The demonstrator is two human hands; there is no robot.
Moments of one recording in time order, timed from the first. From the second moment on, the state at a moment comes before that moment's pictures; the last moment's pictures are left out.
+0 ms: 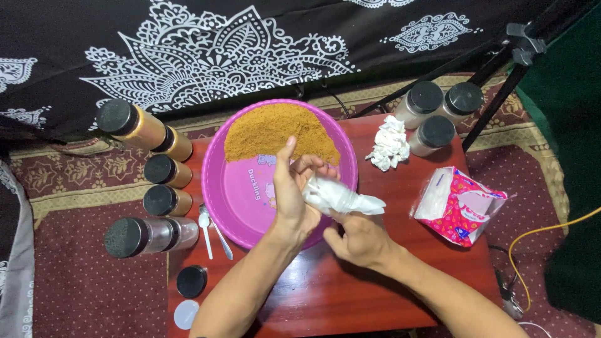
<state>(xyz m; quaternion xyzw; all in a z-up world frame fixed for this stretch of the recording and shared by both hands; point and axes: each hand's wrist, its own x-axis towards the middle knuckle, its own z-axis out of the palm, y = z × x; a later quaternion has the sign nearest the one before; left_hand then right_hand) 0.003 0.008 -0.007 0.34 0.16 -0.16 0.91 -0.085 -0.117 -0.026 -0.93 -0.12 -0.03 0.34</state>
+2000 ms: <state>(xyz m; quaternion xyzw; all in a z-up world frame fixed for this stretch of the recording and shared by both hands) 0.002 -0.008 -0.051 0.25 0.01 -0.09 0.96 -0.075 -0.122 -0.035 -0.37 -0.08 0.17 0.91</state>
